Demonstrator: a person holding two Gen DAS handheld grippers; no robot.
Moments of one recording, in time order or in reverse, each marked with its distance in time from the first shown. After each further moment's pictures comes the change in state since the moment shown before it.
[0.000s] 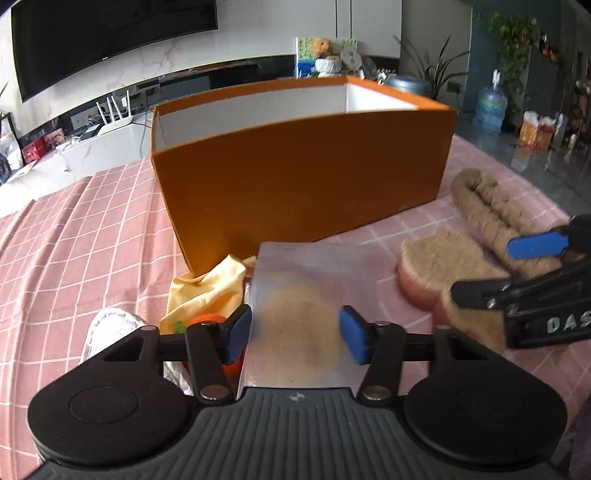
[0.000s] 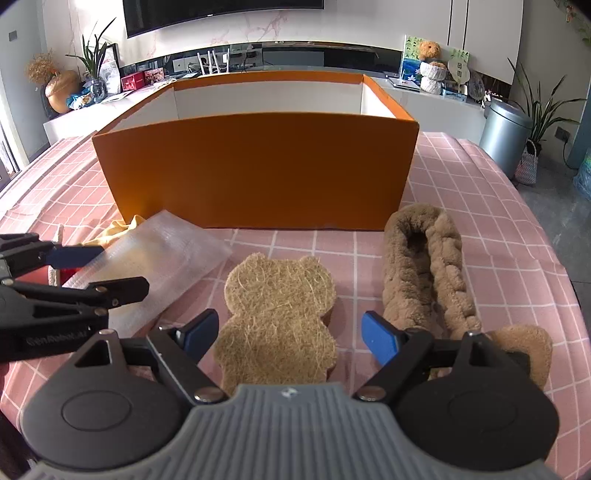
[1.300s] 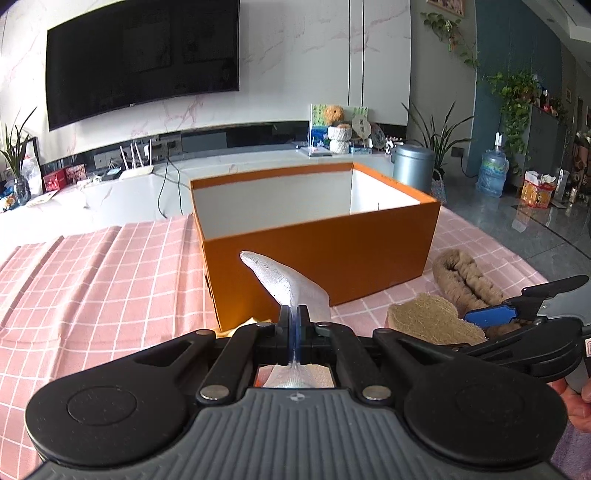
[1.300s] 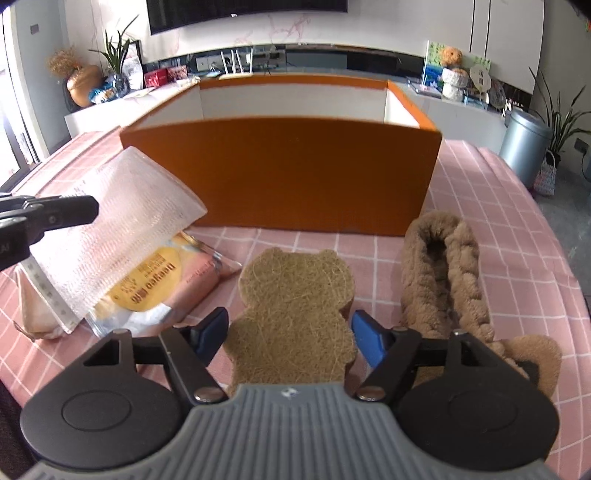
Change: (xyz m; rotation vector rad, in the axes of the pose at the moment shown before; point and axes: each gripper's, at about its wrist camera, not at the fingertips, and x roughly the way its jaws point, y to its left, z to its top) left arm -0.070 0.003 0.013 -0.071 -0.219 0.003; right arm -0.014 0.005 -0.001 -0.044 -0.021 0.066
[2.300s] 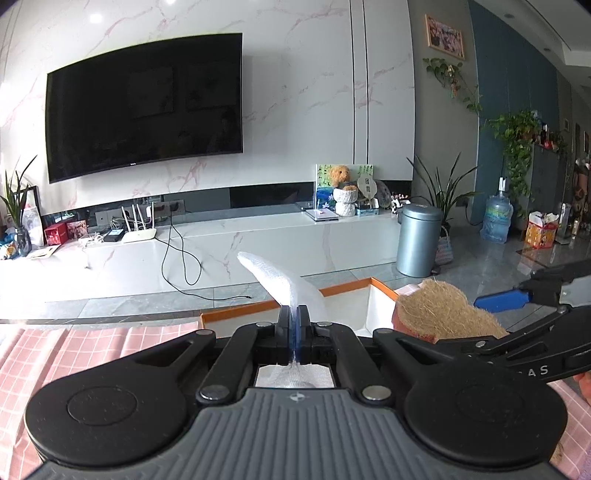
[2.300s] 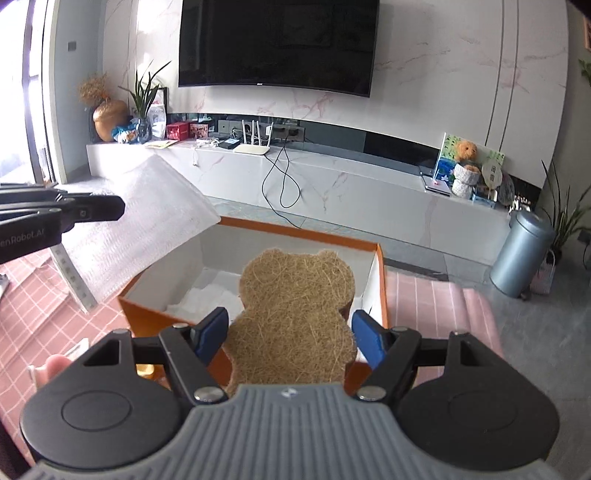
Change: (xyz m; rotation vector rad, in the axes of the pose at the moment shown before) left arm 0.028 0.020 0.133 0.010 -0.133 0.005; right arm -0.034 -0.022 0.155 -0.167 -0.173 -0.005
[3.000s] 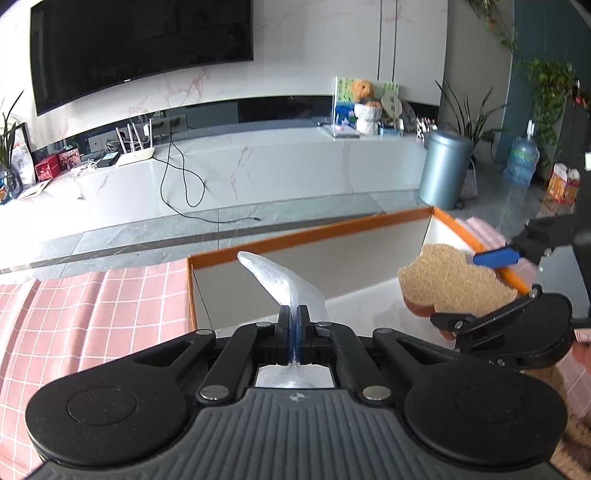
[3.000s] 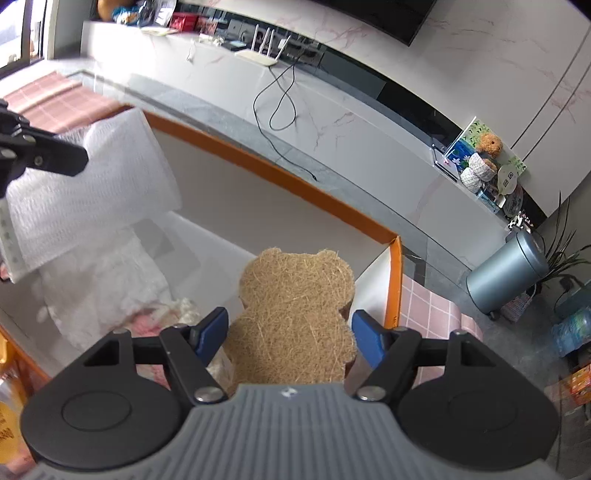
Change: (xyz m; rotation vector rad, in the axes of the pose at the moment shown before) left arm 0.117 0.033 -0.023 -0.023 0.284 0.027; right arm 0.182 -0.011 0.017 -0.273 0.278 -0.107
